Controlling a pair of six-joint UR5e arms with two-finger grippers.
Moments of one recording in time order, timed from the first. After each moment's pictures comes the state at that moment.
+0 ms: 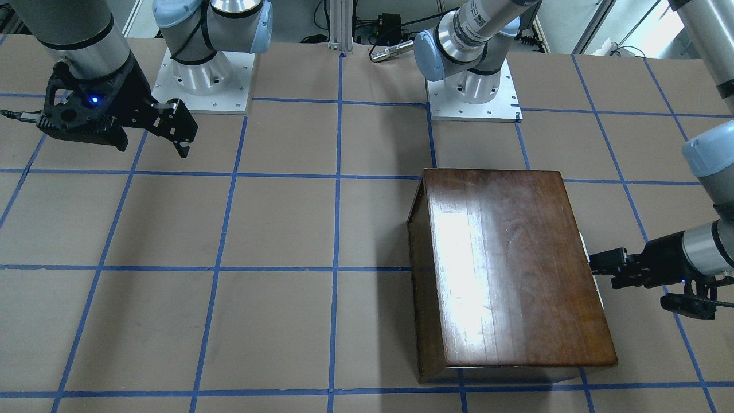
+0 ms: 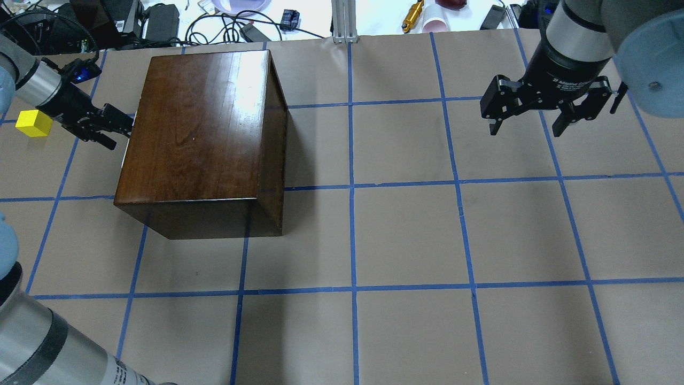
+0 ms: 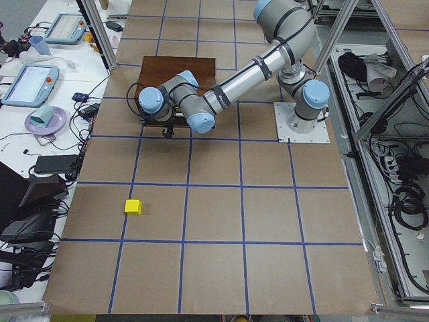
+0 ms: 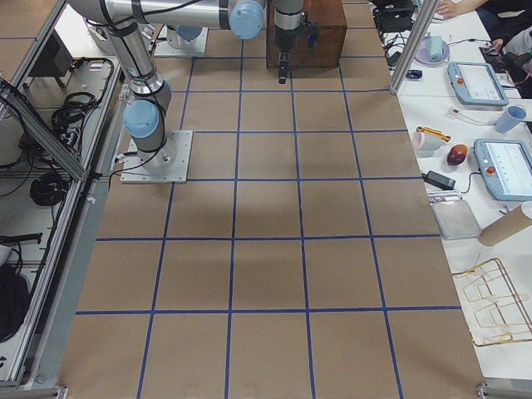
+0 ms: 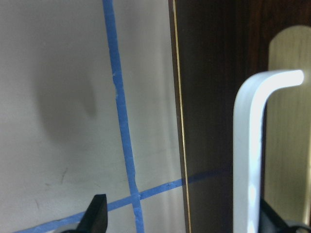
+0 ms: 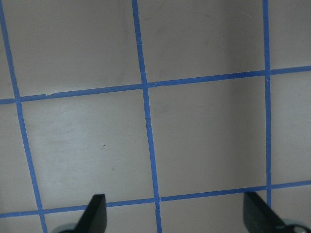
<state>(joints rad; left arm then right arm) -1.06 -2.08 -1.45 -1.45 1.30 0.69 1.52 -1.59 1.63 -1.60 -1.59 0.04</state>
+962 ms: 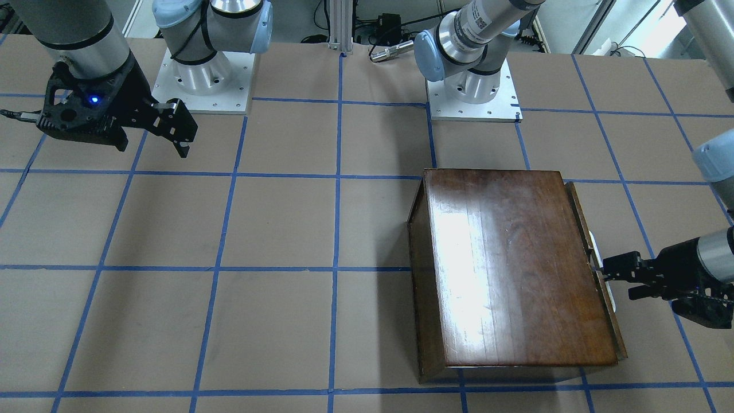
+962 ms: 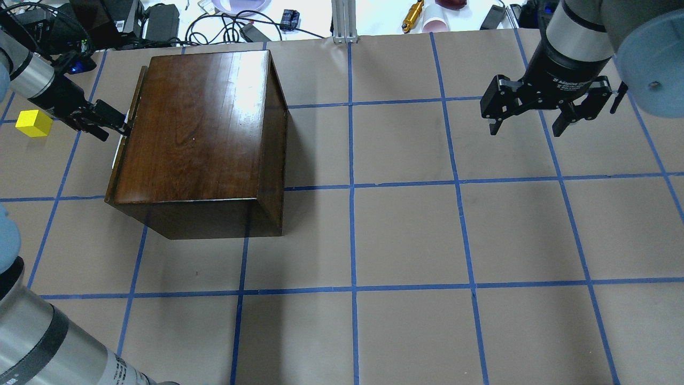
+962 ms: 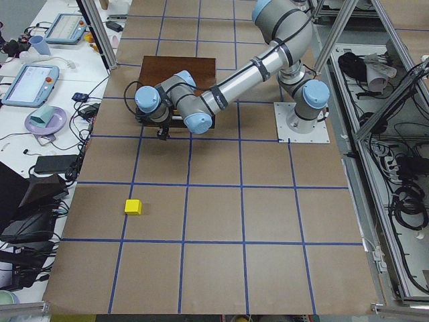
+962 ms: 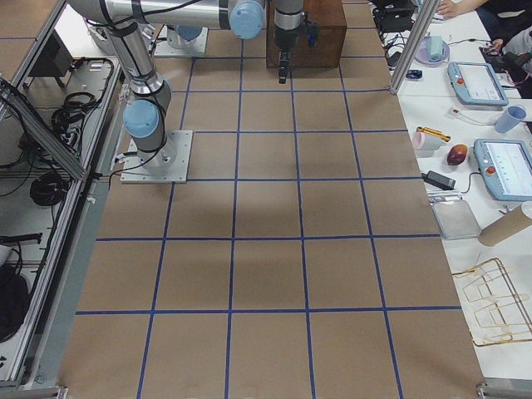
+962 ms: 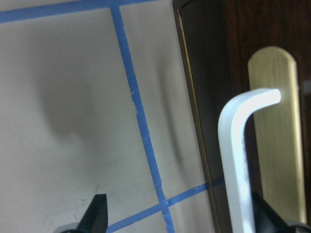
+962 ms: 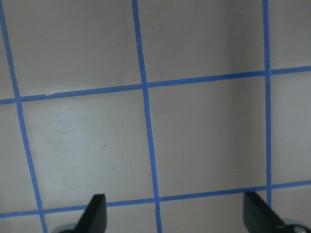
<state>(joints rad) -1.05 -2.10 -1.39 -1.45 1.33 0.78 1.52 -1.59 1.63 -1.60 -1.59 0.04</state>
